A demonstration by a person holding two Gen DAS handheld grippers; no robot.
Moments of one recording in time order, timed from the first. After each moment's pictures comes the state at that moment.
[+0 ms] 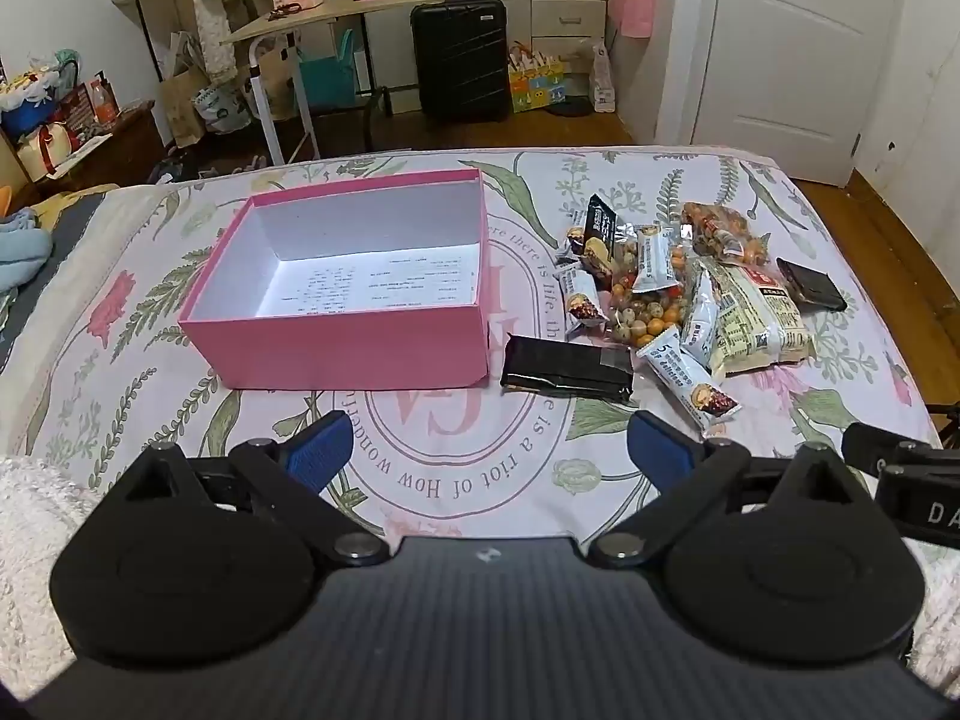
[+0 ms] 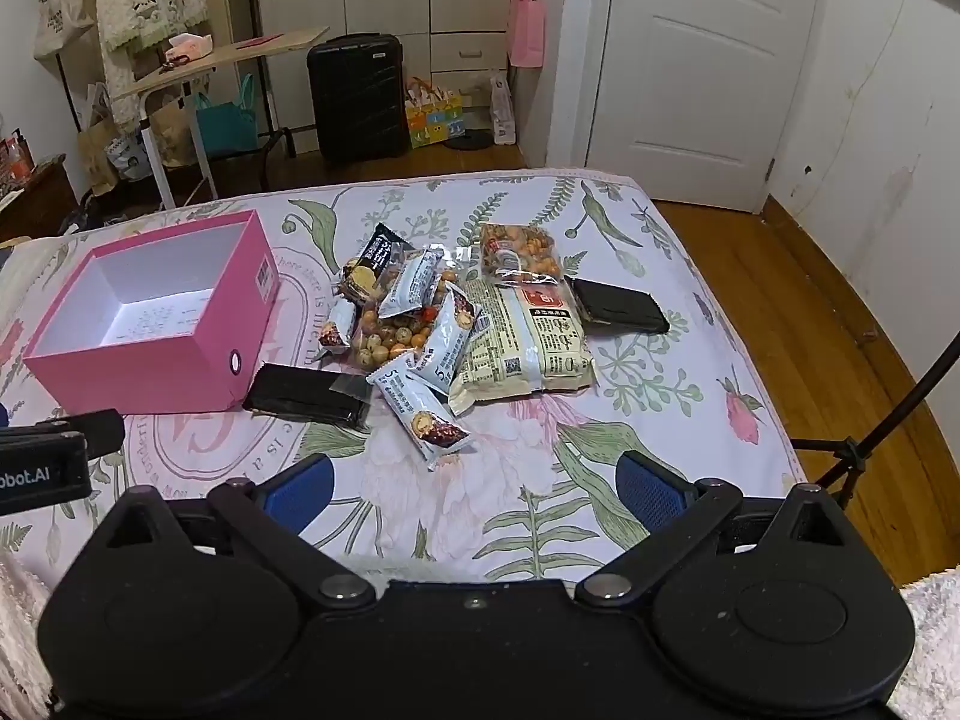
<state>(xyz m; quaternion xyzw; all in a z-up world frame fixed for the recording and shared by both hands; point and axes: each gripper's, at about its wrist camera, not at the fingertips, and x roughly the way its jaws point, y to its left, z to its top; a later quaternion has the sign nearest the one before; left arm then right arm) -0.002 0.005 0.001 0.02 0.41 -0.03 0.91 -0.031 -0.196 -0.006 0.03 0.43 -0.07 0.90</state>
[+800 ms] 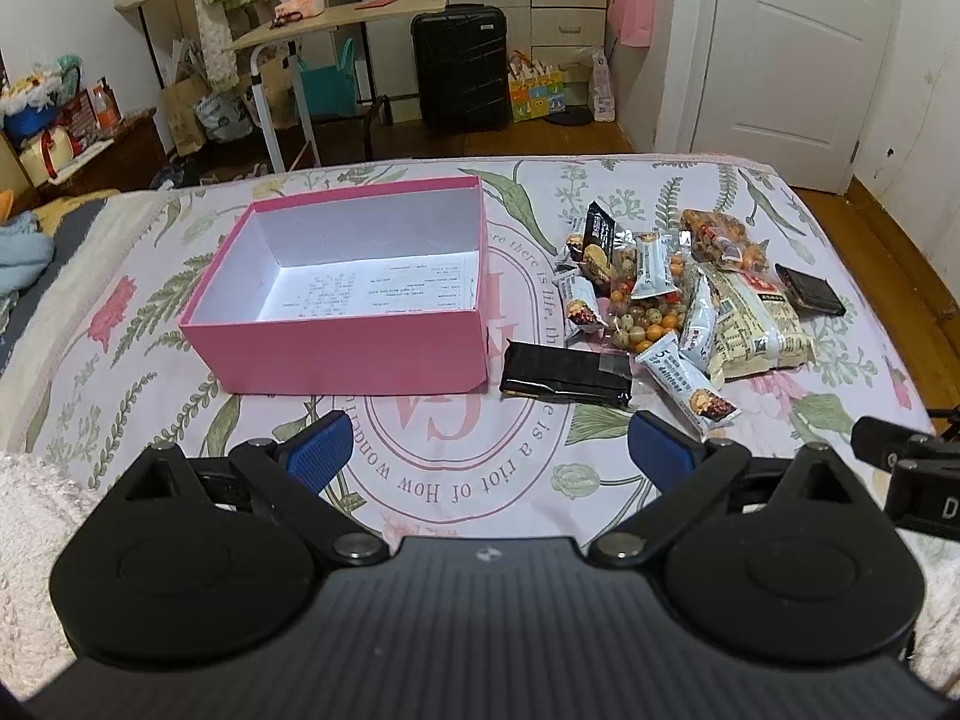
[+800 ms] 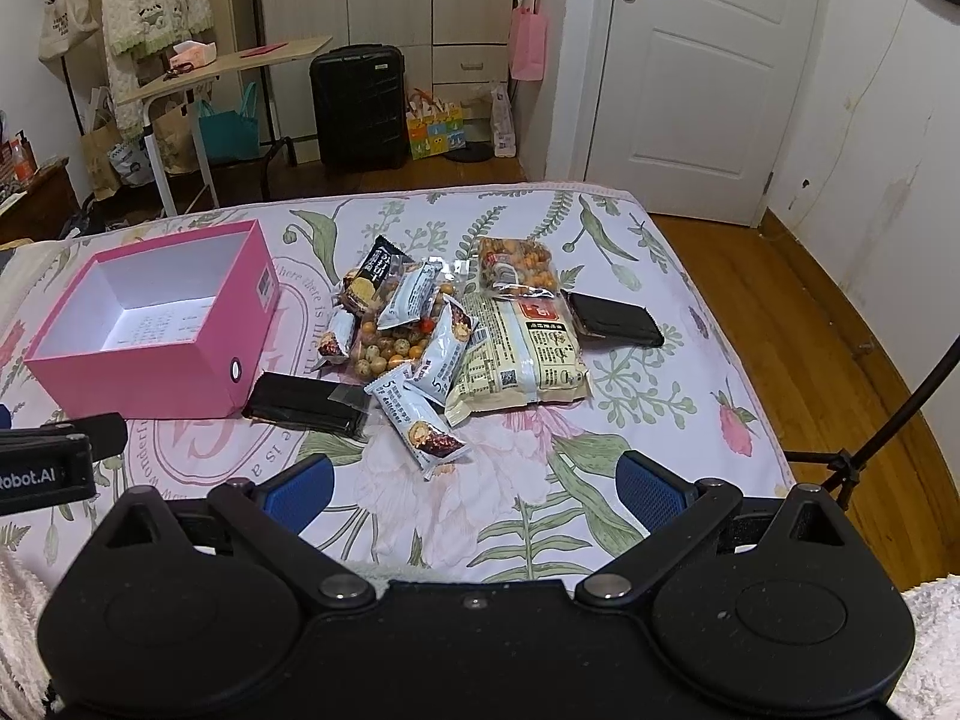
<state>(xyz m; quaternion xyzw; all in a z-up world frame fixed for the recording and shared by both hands) -0.005 -0.002 0.001 0.03 0.40 -0.03 0.92 -0.037 -0.196 -0.001 0.02 0.41 -0.07 0.91</state>
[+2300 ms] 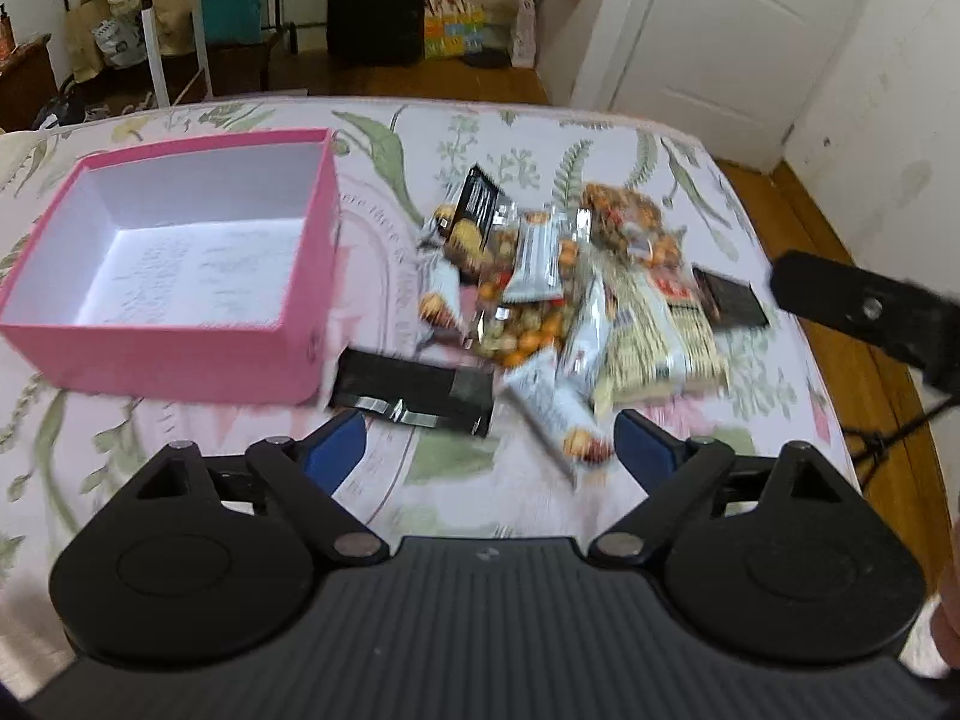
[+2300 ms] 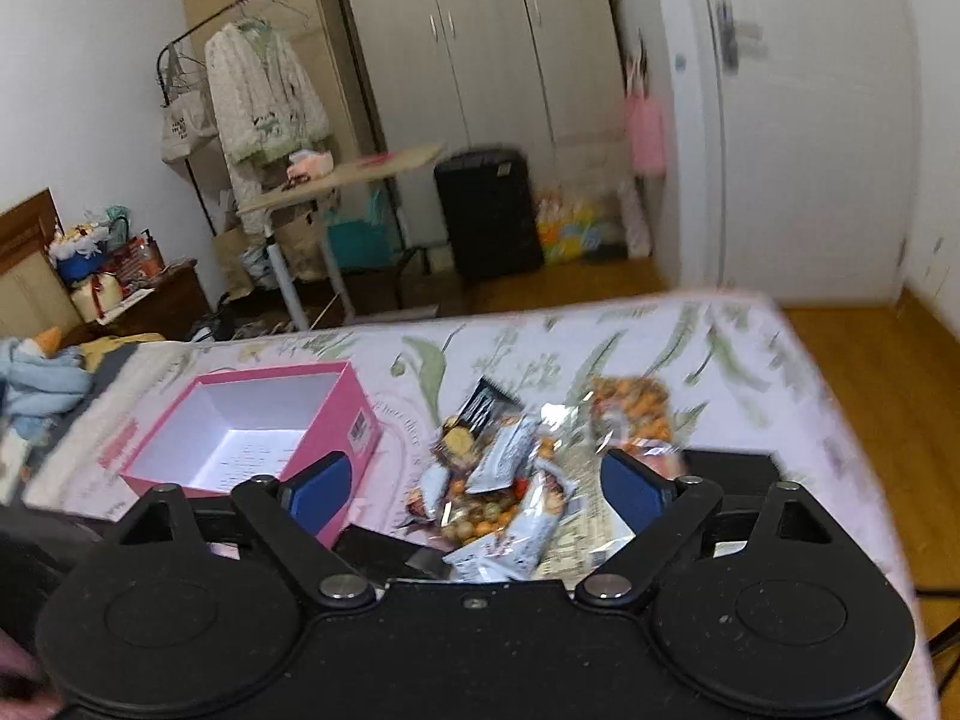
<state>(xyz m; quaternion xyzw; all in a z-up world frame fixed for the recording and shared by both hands) 0.096 -0.065 -0.045 -0.05 0.46 -0.11 0.88 0.067 -0.264 -0.001 0.12 0.34 0.10 0.93</state>
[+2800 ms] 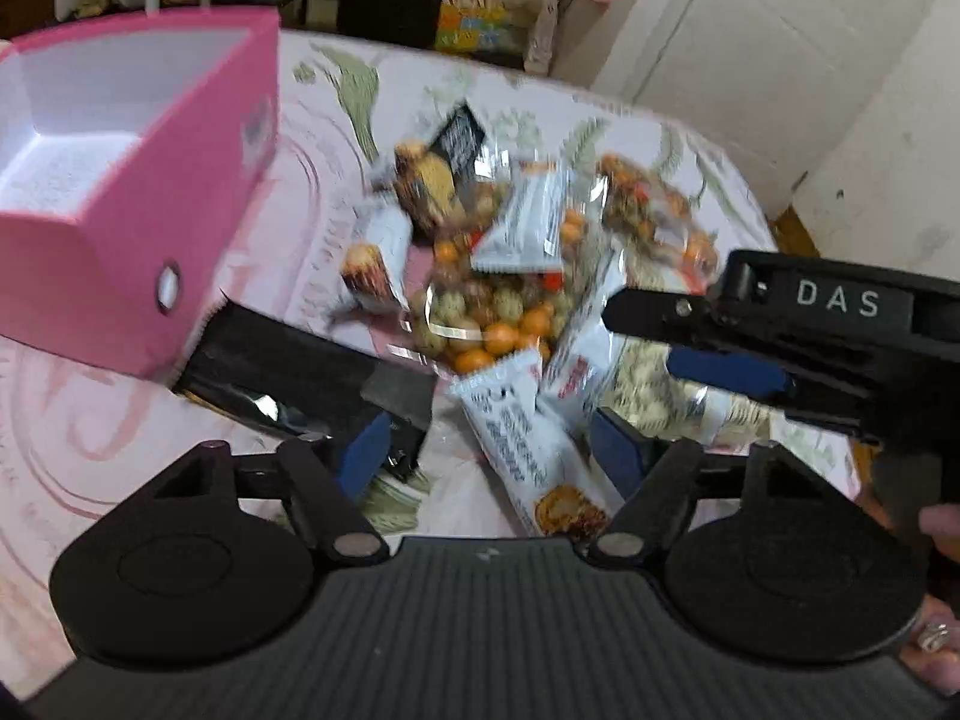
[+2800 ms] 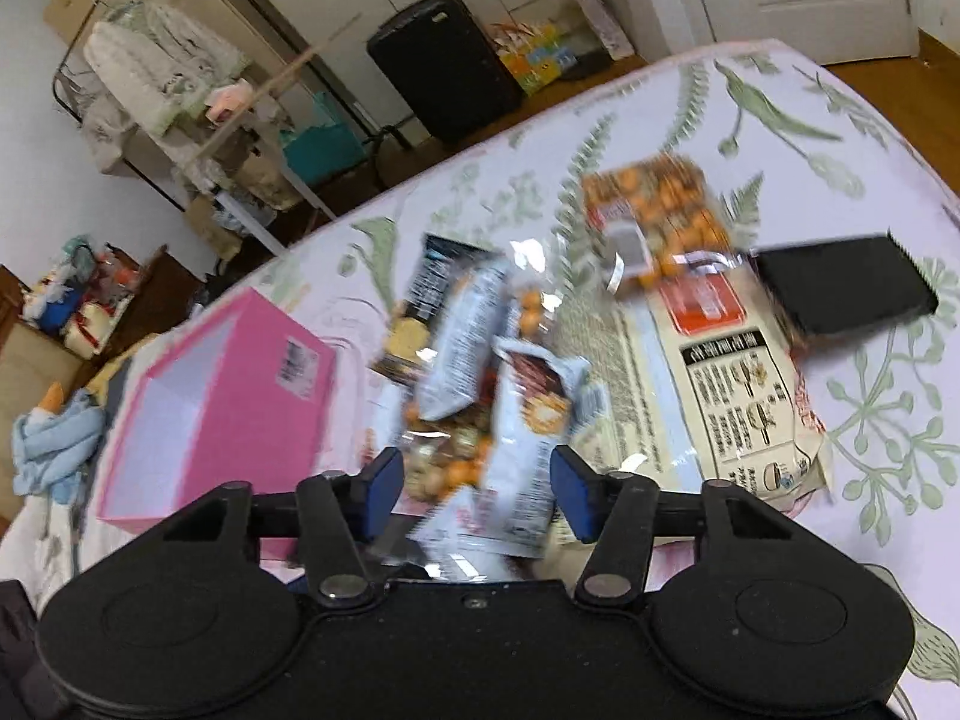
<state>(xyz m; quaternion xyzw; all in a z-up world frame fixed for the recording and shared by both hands) 0.144 -0.105 -0.163 -0.12 0.46 -0.11 0.87 0.158 -0.287 -0.149 0.24 0.44 0.10 0.86</state>
